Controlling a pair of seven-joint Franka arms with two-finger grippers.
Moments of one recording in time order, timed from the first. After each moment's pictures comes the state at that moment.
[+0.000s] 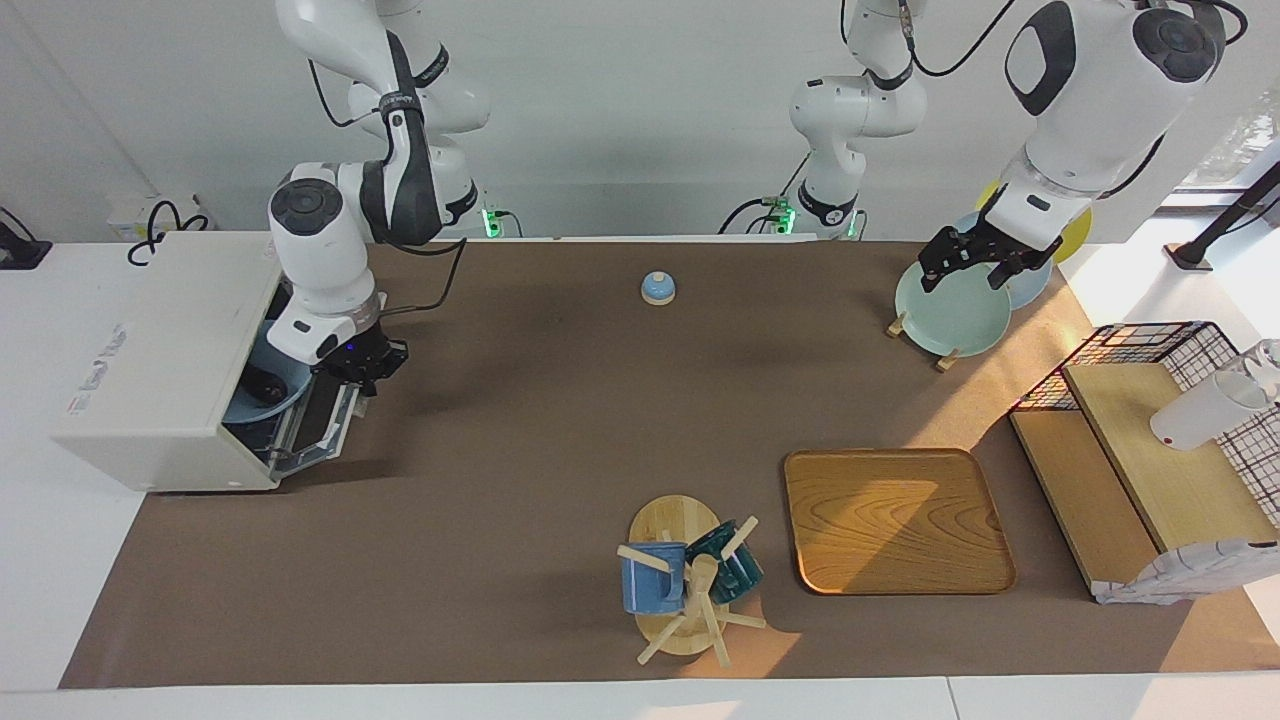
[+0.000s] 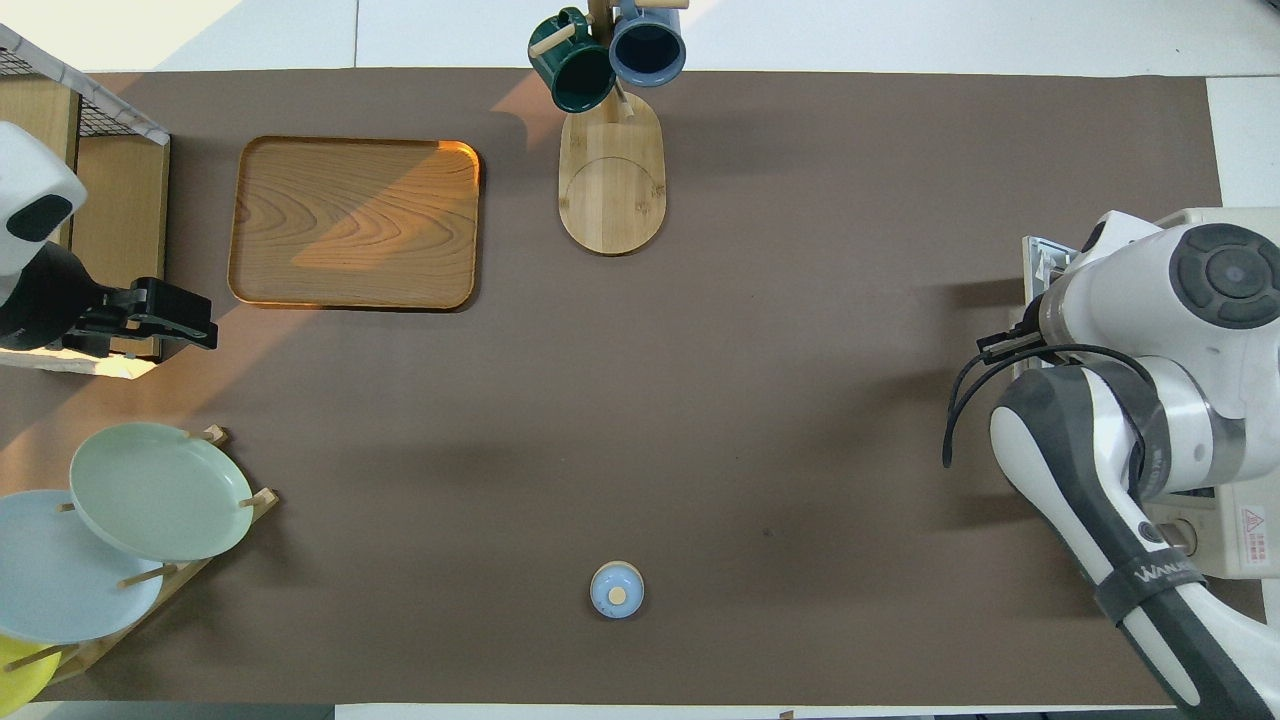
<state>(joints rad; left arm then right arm) -0.08 -0.02 -0.02 -1.67 -0.05 1.56 -0.08 0.05 0.06 -0.02 -2.15 -0.15 2.23 -0.15</state>
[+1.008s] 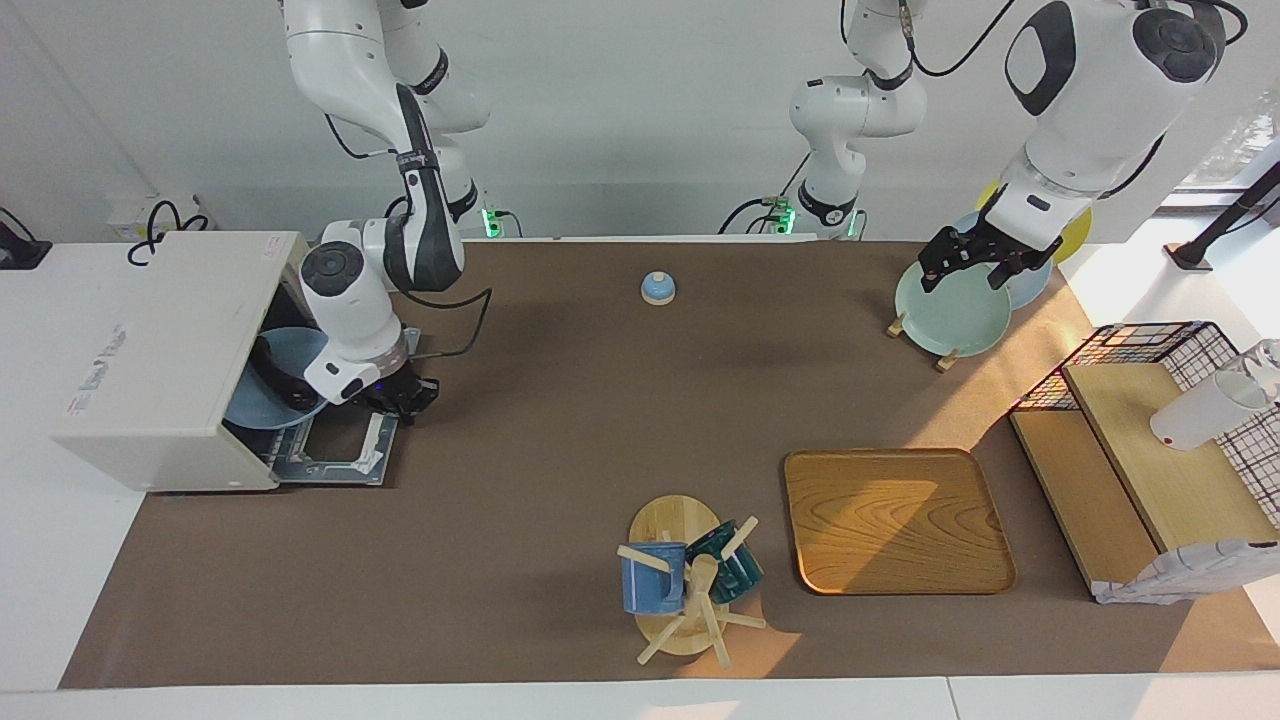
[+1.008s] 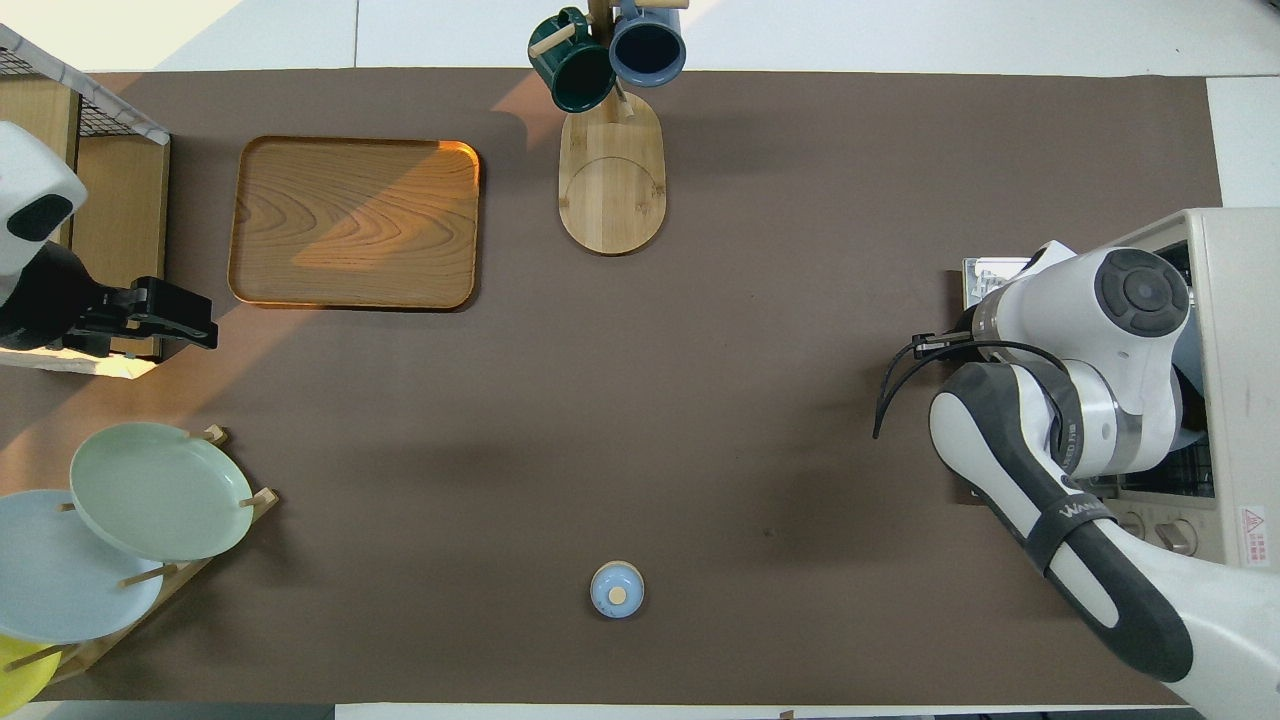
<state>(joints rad) -0.08 -0.02 -0.02 -1.67 -0.05 1.56 -0.08 0.09 0.18 -0.02 -2.18 0.03 2.37 0.00</state>
